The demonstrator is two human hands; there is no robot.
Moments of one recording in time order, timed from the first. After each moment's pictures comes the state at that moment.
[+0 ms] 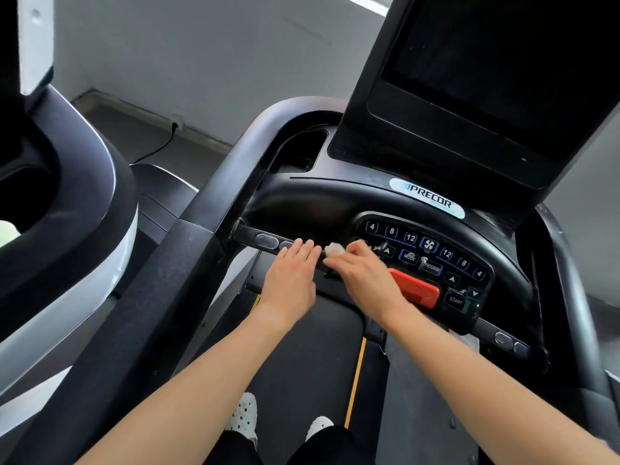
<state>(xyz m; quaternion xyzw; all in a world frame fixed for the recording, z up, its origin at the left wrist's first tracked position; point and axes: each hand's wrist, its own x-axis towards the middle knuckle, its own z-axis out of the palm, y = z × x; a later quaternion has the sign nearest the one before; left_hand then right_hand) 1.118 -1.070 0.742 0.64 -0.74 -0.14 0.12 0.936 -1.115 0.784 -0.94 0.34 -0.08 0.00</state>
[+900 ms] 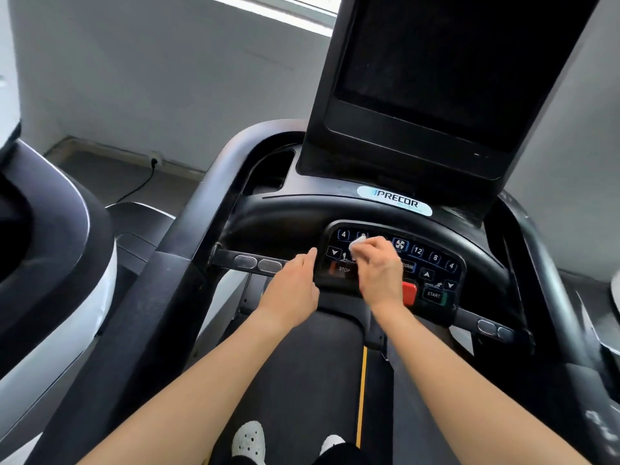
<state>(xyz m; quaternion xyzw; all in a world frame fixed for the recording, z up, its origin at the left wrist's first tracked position) 1.094 -1.082 0.775 0.60 -0.73 -0.27 0.18 0.906 -1.119 0.794 -0.71 0.62 -0.33 0.04</state>
